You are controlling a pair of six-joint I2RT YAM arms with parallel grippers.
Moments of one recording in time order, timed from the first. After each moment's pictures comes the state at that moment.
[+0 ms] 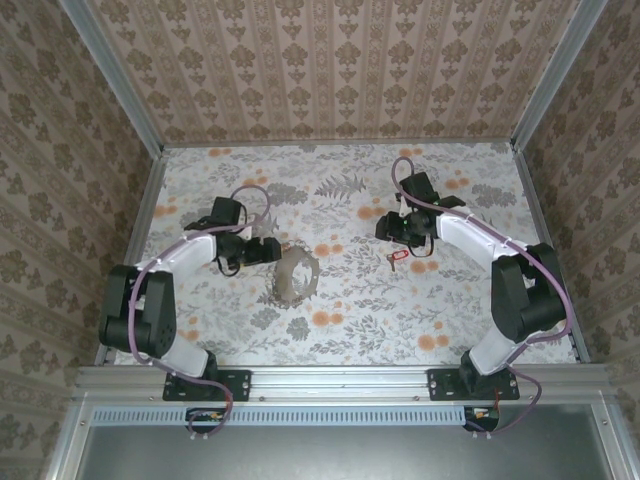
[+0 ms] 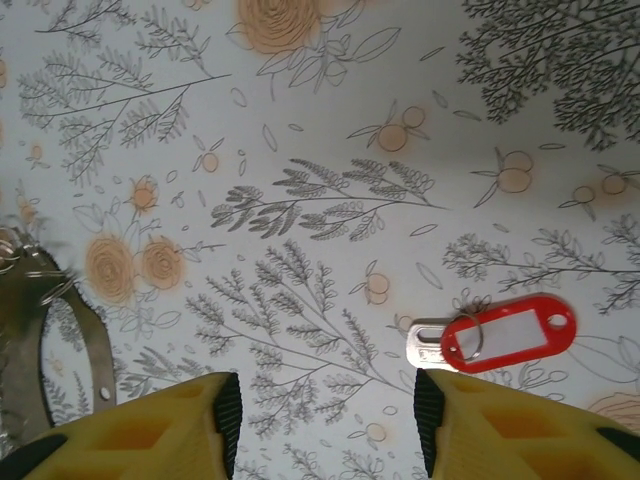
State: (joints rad) left arm -0.25 1.54 0.89 -0.55 0.36 -0.28; right arm 0.29 1.64 1.13 -0.59 -0.19 0.50
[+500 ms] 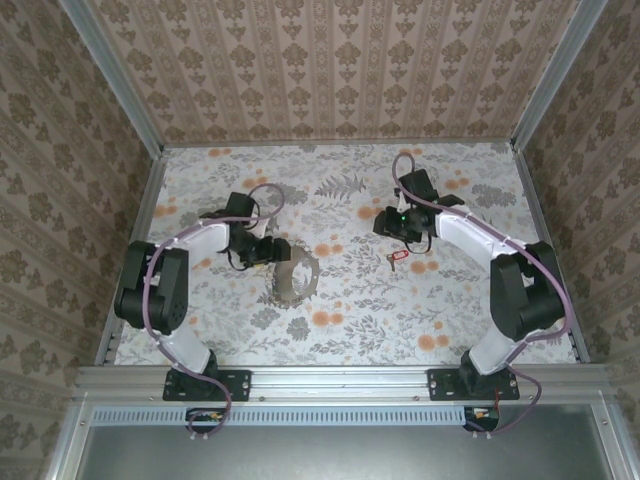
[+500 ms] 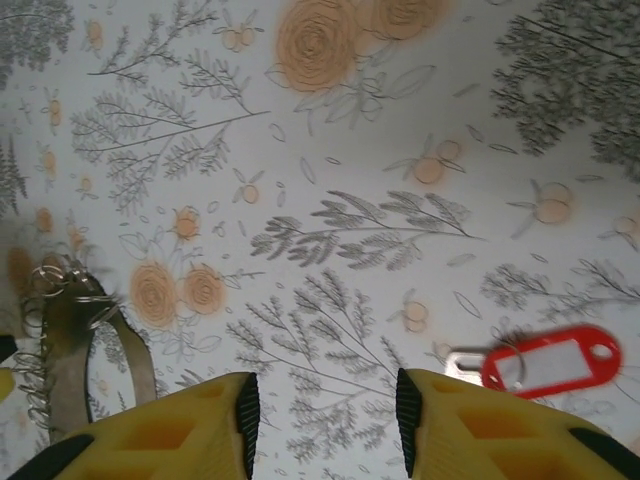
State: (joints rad) left arm -0.31 1.69 0.99 -0.57 0.45 -0.24; right arm 0.30 1.66 1.15 -0.53 -0.25 0.55
